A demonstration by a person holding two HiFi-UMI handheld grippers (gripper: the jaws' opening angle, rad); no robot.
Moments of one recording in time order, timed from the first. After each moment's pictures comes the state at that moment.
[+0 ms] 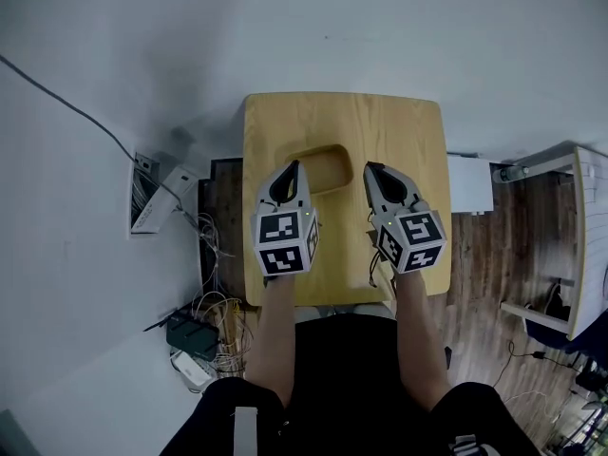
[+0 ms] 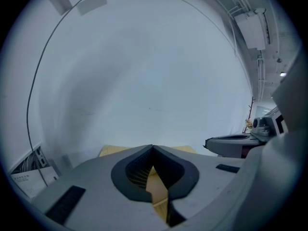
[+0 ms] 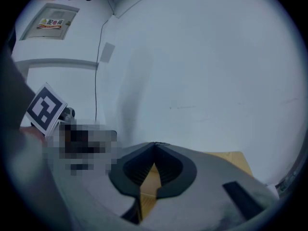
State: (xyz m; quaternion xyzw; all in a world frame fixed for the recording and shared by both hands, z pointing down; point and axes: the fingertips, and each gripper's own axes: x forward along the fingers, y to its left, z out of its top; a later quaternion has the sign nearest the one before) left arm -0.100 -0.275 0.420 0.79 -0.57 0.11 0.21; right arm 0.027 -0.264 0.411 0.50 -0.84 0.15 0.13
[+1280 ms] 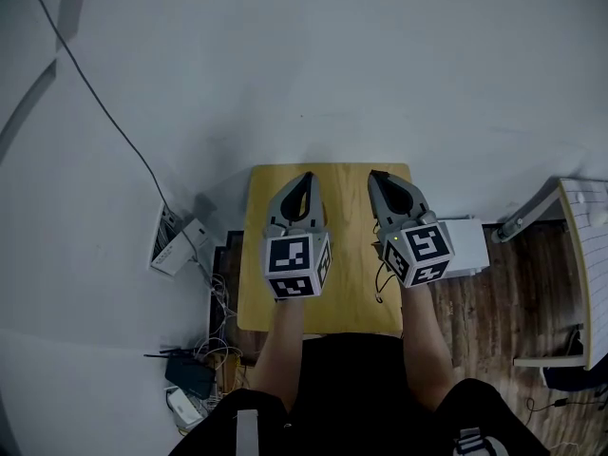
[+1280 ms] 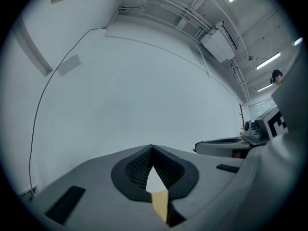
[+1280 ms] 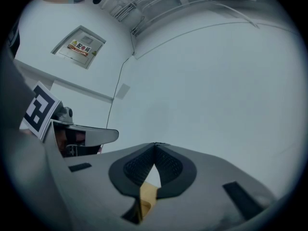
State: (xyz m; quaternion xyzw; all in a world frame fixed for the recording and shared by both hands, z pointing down) left arm 0.004 -0.205 0.214 0.82 -0.58 -0.02 0.01; right arm 0.110 -0.206 0.221 0.50 -0.87 -0.02 0.01
